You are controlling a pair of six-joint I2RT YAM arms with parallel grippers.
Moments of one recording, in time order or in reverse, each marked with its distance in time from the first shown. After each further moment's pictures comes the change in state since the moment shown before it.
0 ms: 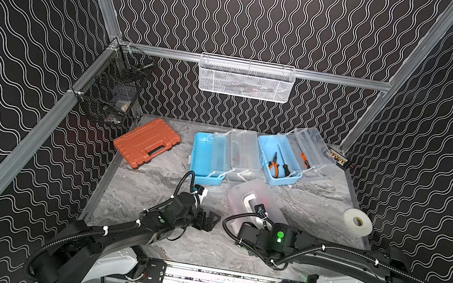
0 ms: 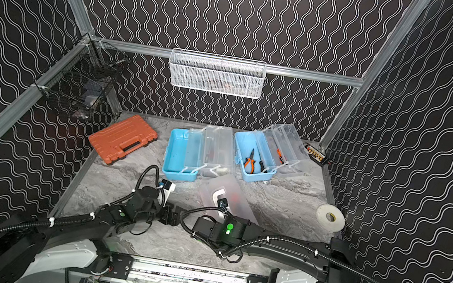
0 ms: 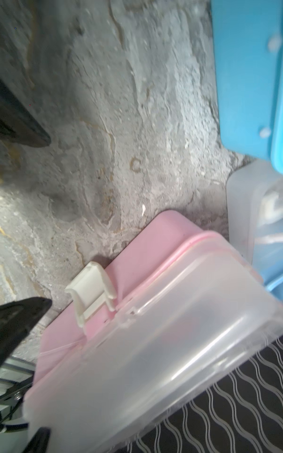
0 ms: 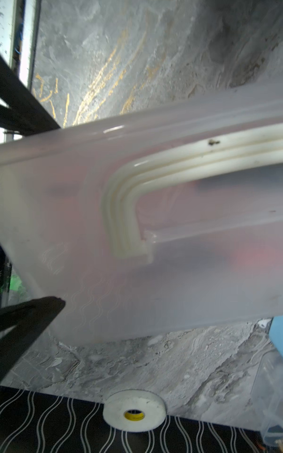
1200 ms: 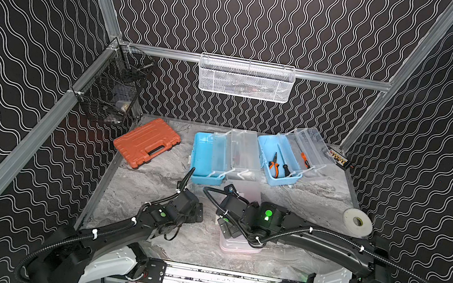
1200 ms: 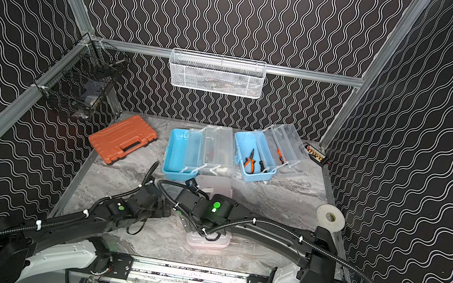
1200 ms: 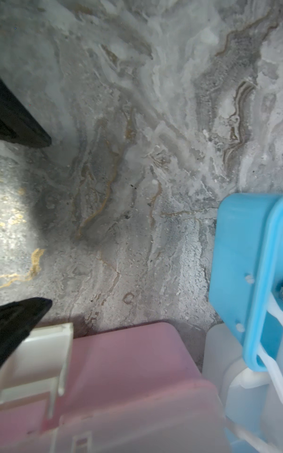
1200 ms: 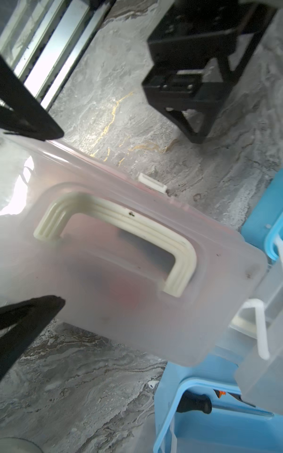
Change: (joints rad) left arm 0.024 -0.048 0.140 -0.496 -0.446 -0.233; right arm -0.048 0.215 0.334 0.199 -0.107 -0.412
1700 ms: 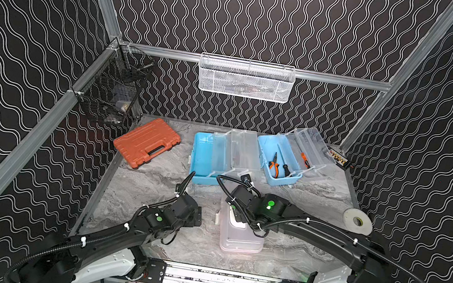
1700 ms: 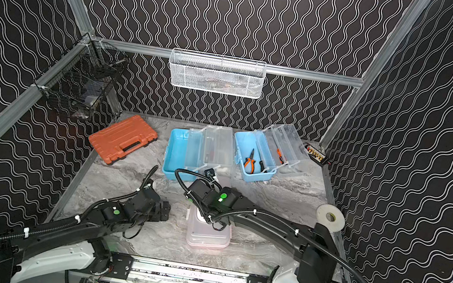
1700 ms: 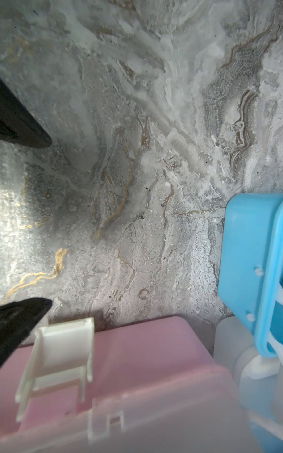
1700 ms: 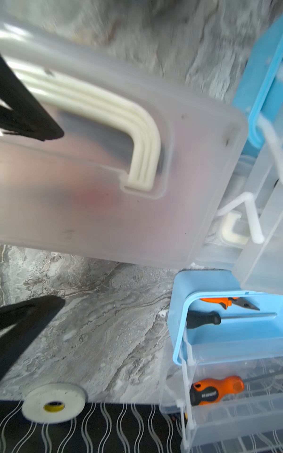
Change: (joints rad) left arm -0.081 -0.073 -0.005 -0.097 -0.053 -0.034; right arm -0.167 -0.047 -0.088 0.080 0.142 -0.003
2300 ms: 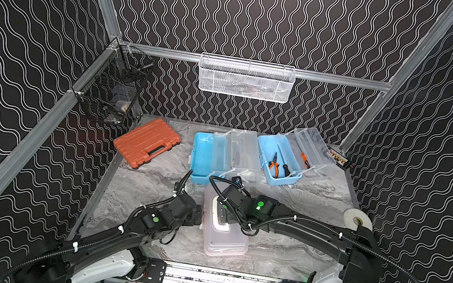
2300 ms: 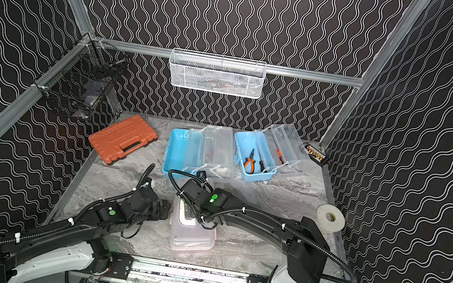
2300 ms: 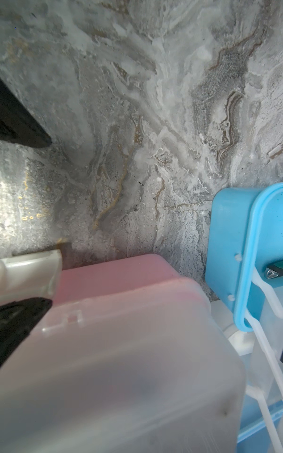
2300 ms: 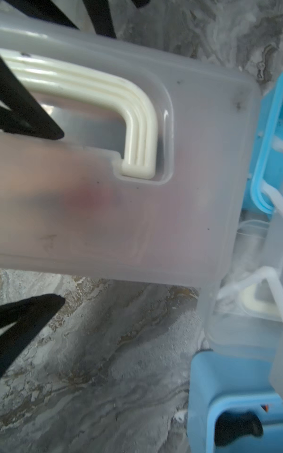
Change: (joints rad) left arm 0.000 -0.072 0.012 -0.021 0.005 0.000; right arm 0.011 0.132 -0.011 0.143 -0.103 0.125
